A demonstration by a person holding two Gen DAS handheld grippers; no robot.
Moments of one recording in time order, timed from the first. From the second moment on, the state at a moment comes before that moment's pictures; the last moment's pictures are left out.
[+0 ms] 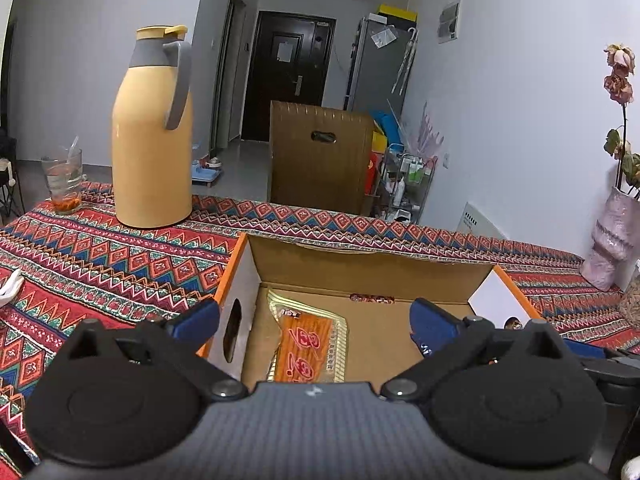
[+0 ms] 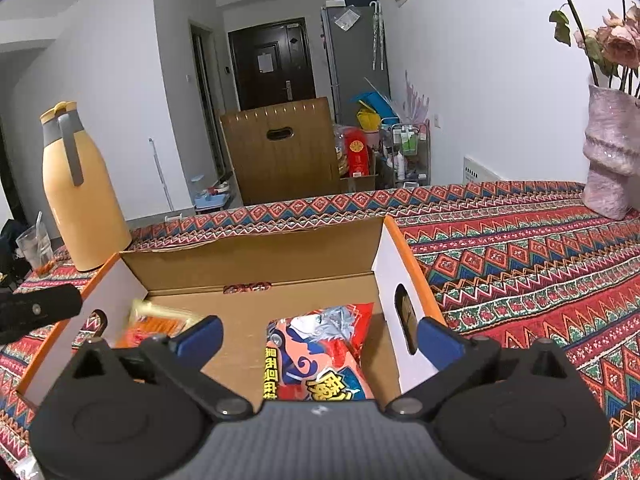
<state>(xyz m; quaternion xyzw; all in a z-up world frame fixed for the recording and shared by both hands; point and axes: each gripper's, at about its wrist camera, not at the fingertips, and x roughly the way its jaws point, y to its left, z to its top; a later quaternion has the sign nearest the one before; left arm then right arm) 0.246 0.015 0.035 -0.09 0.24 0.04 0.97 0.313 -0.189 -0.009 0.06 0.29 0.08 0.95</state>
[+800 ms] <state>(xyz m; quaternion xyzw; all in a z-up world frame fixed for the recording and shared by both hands) 0.159 0.007 0.085 -0.08 0.18 0.04 0.98 0.230 -0.196 0.053 0.04 0.21 0.09 0.97</state>
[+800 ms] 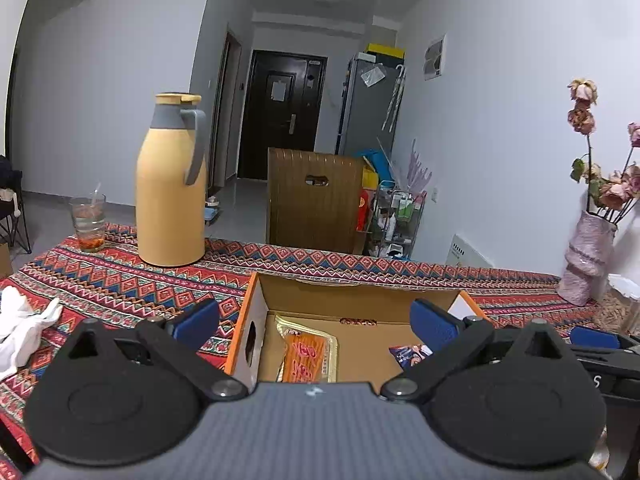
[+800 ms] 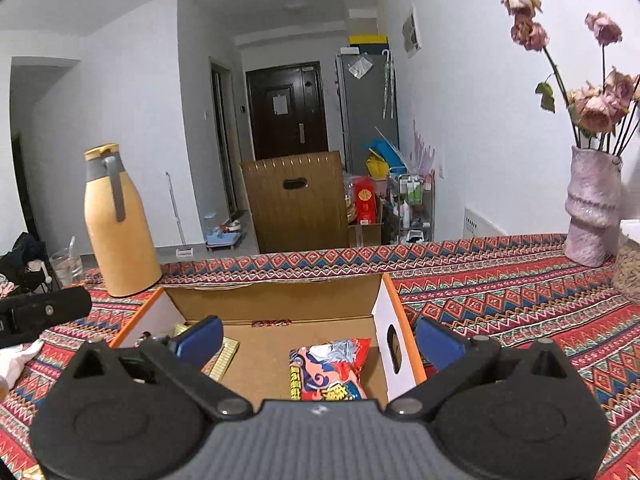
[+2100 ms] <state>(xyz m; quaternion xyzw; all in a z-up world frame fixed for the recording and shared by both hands) 0.004 0.036 0.002 -0.05 0.23 0.01 0.97 0.054 -0.220 -0.007 0.01 0.25 0.12 0.96</state>
